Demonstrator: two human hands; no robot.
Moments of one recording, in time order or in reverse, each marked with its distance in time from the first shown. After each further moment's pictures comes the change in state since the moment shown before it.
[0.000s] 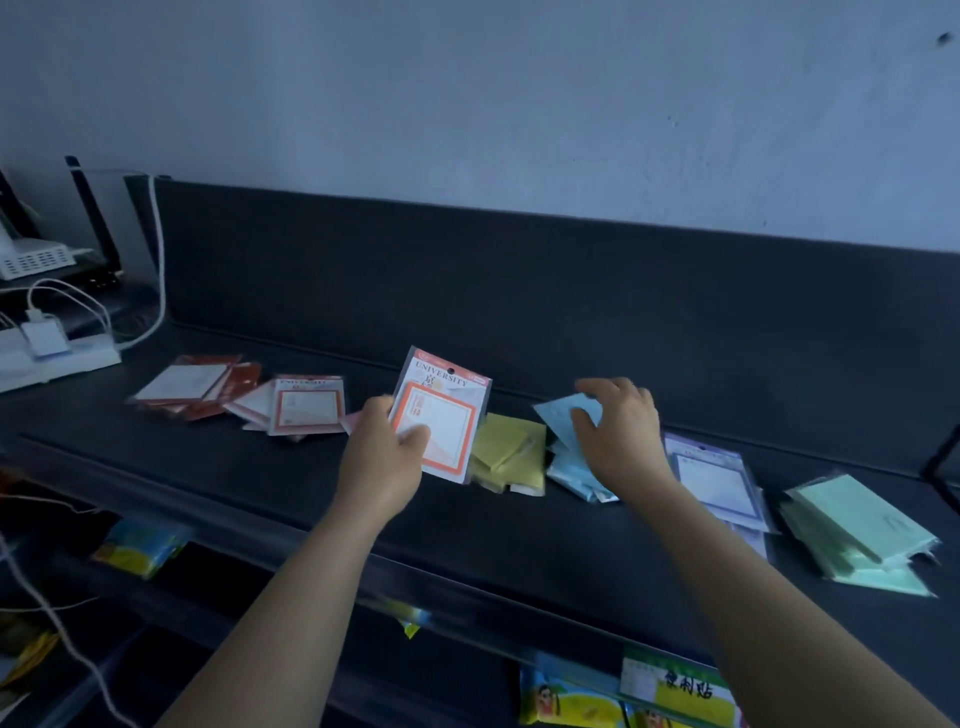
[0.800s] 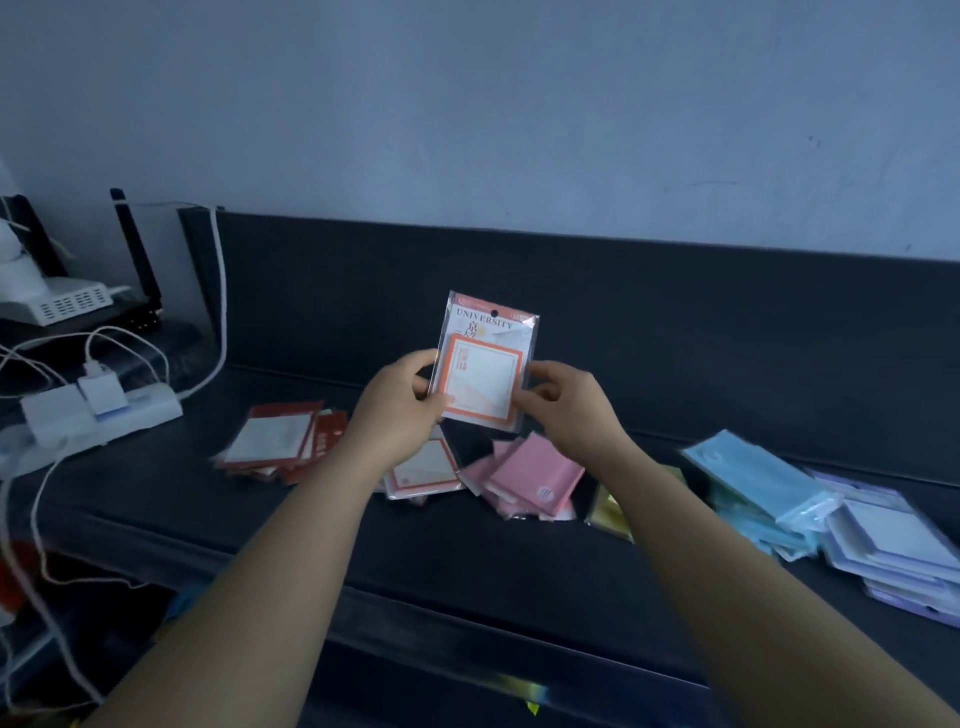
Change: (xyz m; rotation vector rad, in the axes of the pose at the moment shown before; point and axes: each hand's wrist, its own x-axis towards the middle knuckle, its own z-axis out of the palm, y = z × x) left_hand 0.140 -0.037 -0.123 0.042 -0.190 0.197; right_hand 0.058 -0.167 0.105 0.490 -0.195 0.033
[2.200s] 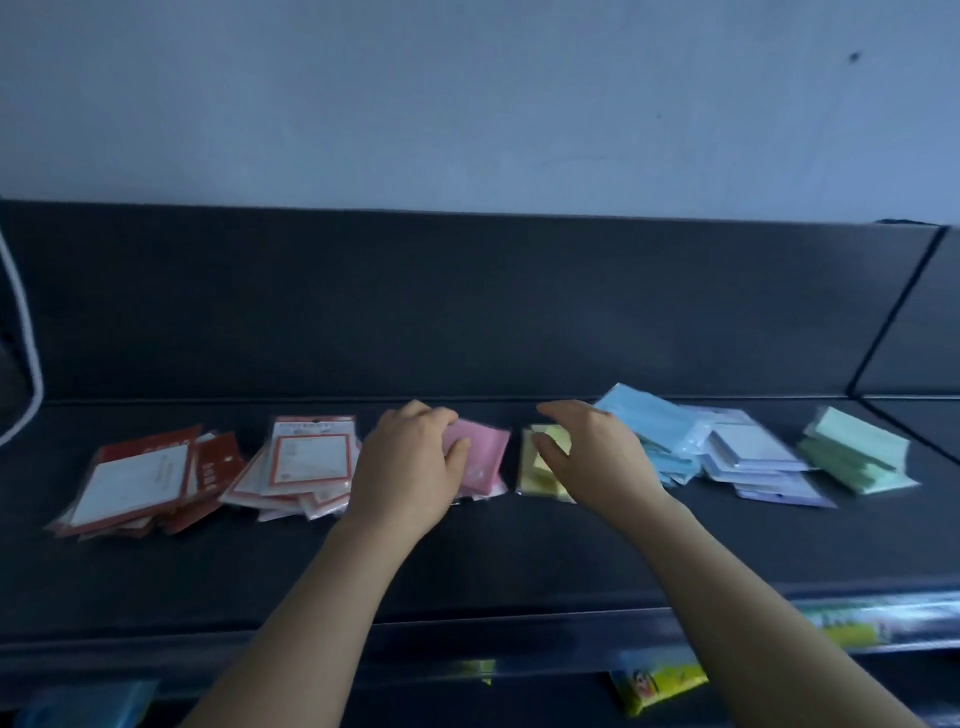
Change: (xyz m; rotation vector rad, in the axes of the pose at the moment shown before) left_hand -0.035 0.008 0.069 0.378 -0.066 0.410; right_hand -0.082 0.039 -0.042 -0.773 0.262 0.068
